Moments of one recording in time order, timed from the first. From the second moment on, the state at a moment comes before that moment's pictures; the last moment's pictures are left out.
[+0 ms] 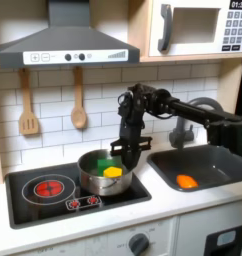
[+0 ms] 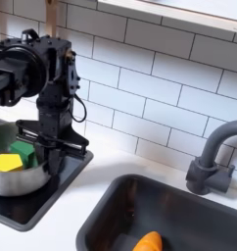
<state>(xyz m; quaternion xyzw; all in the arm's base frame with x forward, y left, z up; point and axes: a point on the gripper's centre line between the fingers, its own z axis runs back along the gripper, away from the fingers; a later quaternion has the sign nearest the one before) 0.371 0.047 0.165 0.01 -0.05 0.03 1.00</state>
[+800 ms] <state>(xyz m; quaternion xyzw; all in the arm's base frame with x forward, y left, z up) 0.366 0.017 0.171 -0.02 -0.04 0.02 1.00</state>
